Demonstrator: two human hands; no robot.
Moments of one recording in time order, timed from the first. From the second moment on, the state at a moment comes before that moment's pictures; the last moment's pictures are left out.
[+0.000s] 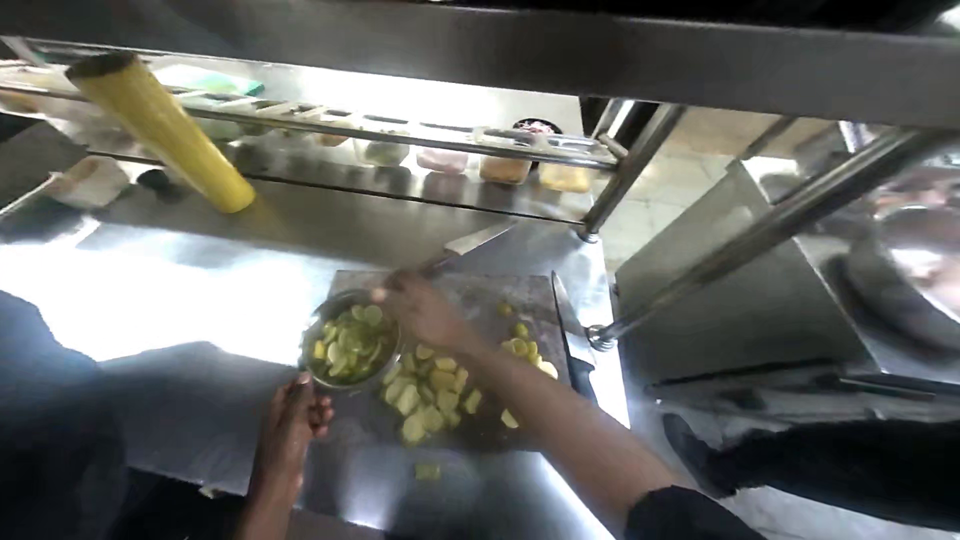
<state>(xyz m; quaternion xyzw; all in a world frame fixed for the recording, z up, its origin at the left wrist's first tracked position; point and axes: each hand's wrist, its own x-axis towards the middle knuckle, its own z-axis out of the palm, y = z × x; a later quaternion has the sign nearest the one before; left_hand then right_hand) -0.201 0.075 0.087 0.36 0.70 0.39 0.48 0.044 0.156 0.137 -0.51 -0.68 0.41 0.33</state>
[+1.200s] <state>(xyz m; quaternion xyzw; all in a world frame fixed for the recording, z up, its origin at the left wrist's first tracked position) -0.138 0.033 0.111 0.42 0.59 0.48 0.49 0.166 0.041 0.099 -0.64 -0.52 0.29 0.48</state>
